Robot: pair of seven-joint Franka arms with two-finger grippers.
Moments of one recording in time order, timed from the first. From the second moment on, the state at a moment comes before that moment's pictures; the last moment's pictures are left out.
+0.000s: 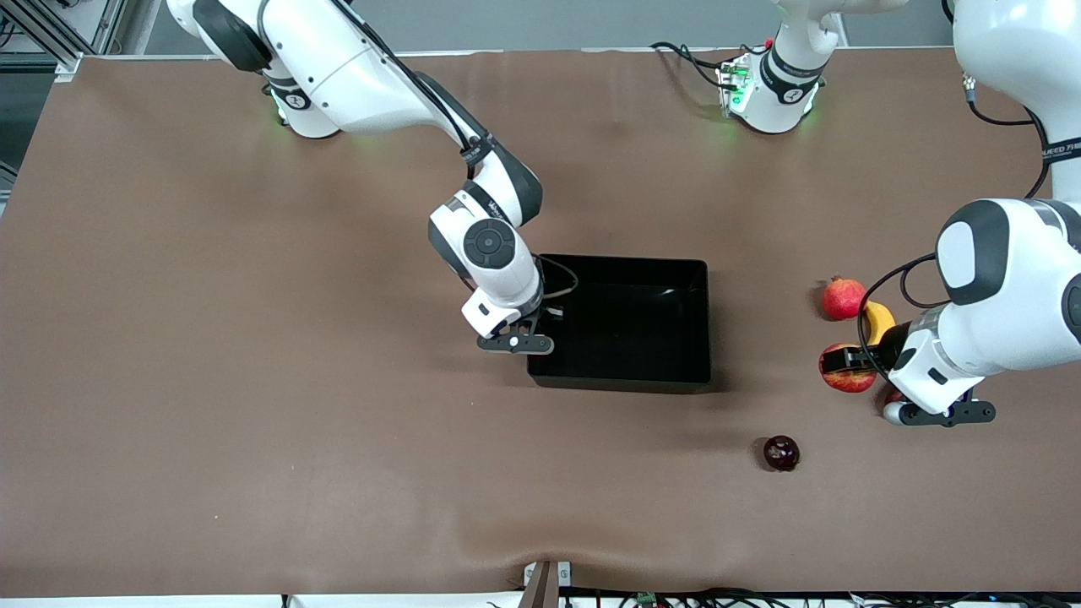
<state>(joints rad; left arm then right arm) -0.07 0.46 0.00 -1.47 -0.11 1.87 -0.10 0.64 0.80 0.11 -1.44 0.02 2.36 0.79</state>
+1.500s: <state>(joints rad) -0.49 0.65 -0.01 -1.56 -0.11 2.03 -0.77 0.32 0.50 0.09 -1.47 0.02 2.09 0.43</state>
